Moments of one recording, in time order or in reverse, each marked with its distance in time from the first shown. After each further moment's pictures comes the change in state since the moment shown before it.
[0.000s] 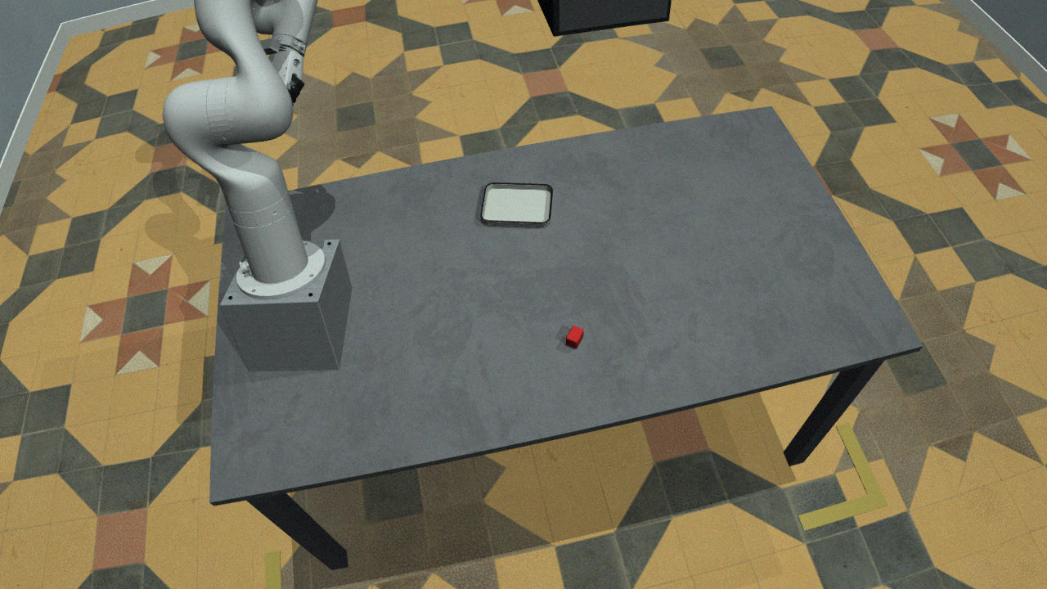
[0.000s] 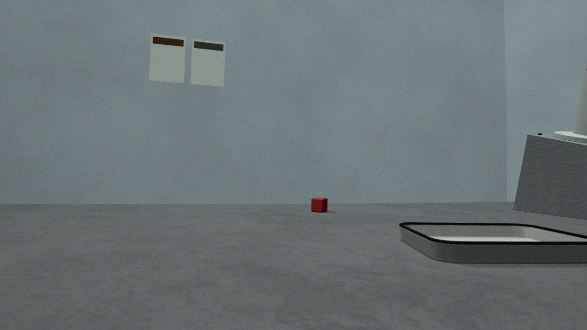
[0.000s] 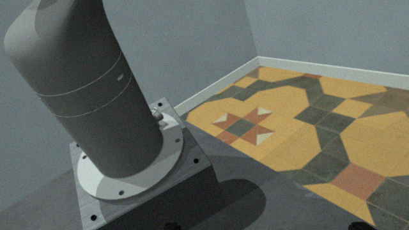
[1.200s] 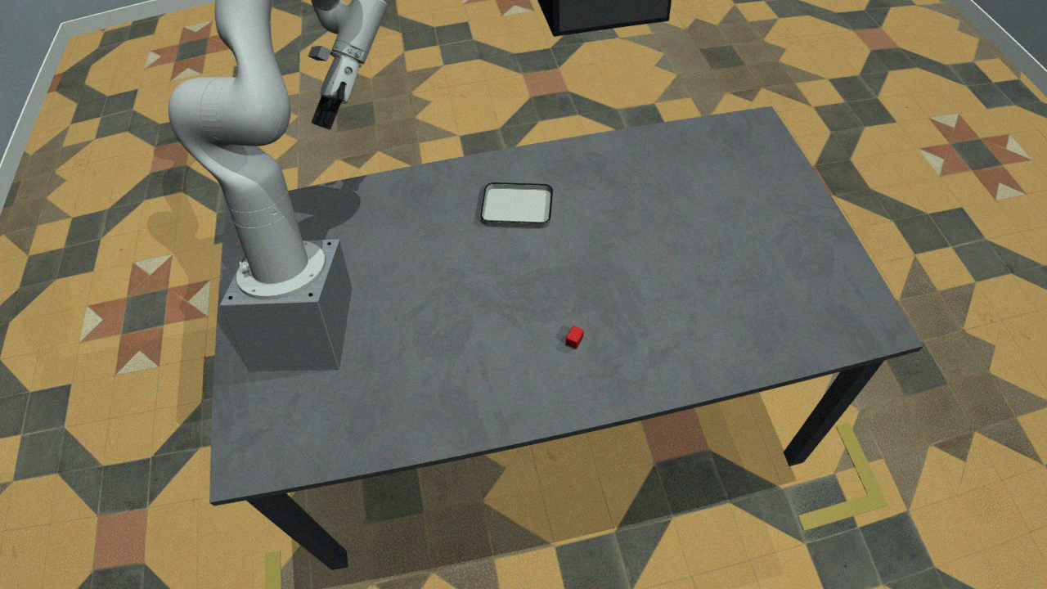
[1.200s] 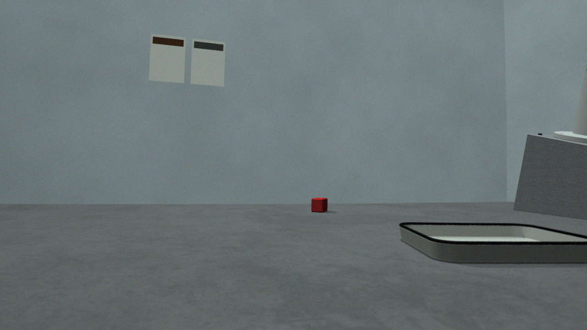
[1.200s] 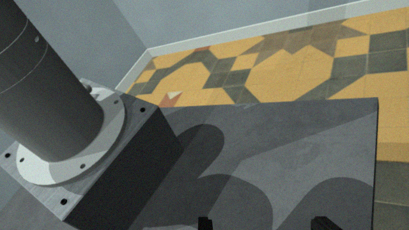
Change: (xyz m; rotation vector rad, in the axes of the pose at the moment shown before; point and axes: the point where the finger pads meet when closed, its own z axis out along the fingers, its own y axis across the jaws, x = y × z) arm -0.107 -0.056 -0.025 -0.311 0.010 0.397
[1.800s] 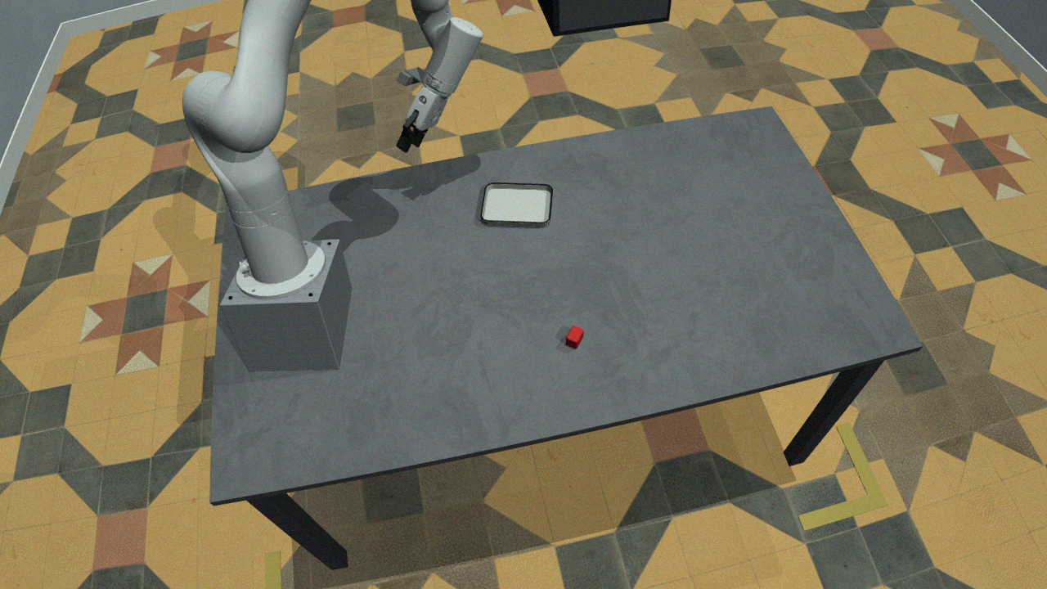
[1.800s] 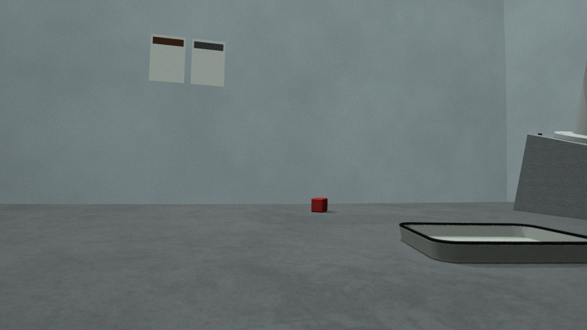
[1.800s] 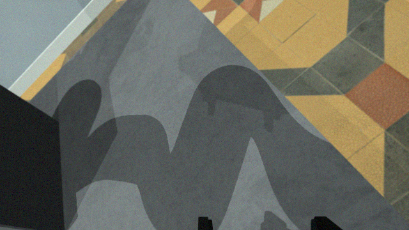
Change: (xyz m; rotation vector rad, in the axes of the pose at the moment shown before) arm -0.195 -0.086 -0.029 -0.477 0.059 0.740
